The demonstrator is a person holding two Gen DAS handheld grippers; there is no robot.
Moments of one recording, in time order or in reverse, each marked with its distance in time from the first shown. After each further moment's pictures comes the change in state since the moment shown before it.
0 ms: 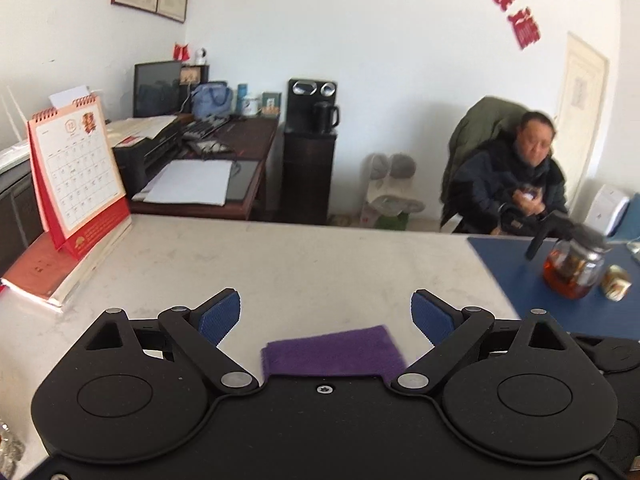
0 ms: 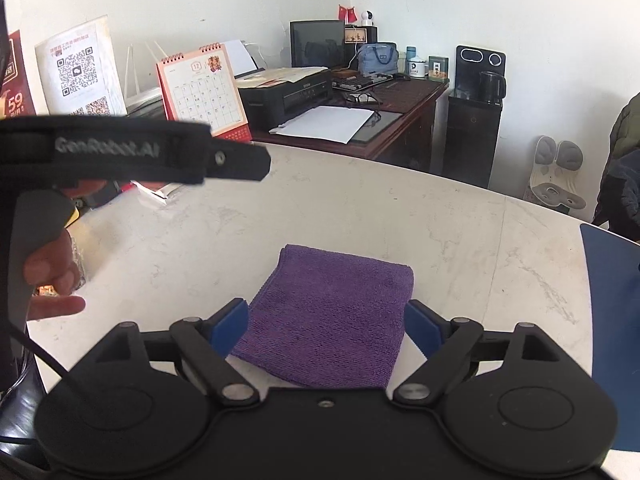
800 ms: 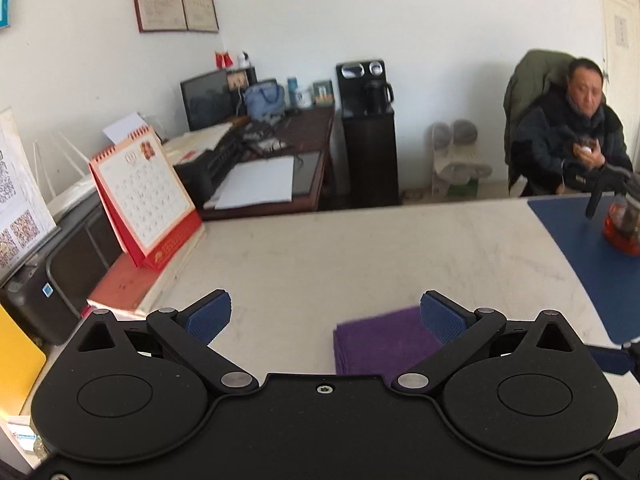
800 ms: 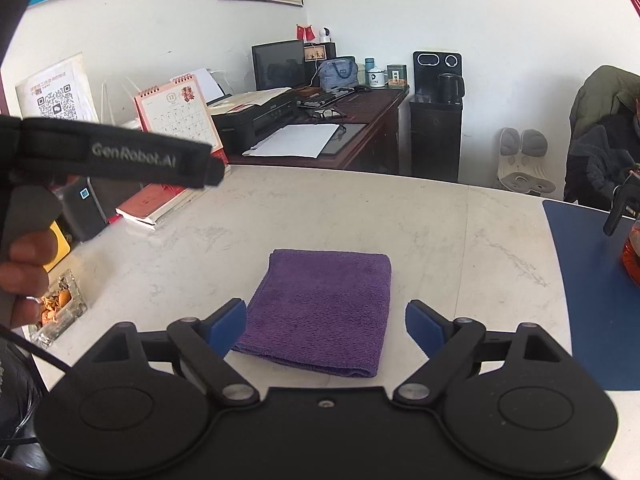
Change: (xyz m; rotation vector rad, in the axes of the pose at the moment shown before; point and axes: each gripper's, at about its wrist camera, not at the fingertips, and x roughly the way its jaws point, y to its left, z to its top) left arm 0.012 -0.046 0.004 0.147 0.205 0.264; right arm -0.030 0.016 -0.019 0.109 -0.044 -0.101
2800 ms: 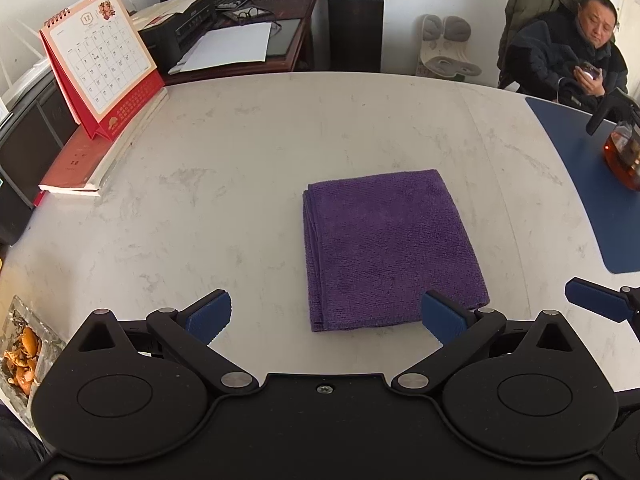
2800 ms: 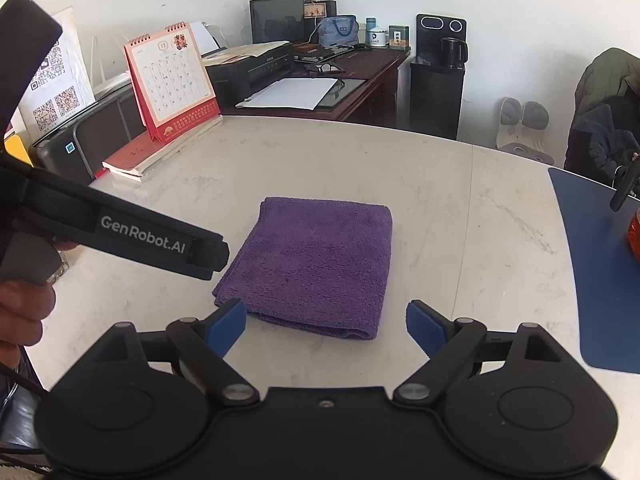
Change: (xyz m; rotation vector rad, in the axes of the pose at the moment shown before) left arm 0.049 0.010 -0.043 -0.086 0.315 -0.050; right arm 0.025 0.003 -0.011 -0.018 0.133 -0.014
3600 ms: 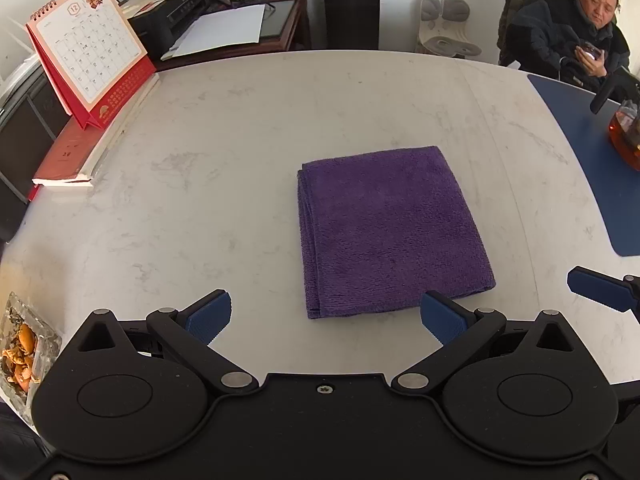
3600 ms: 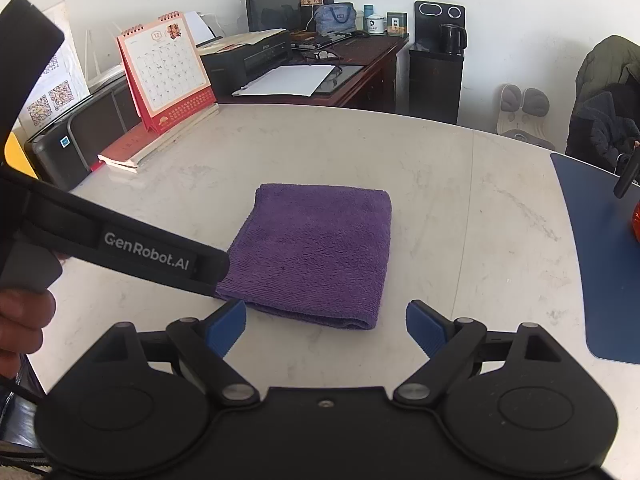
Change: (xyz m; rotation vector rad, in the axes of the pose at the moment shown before) left arm 0.011 -0.007 -0.001 0.020 0.052 0.006; right arm 0.009 -0.004 -0.003 0.012 0.034 0.003
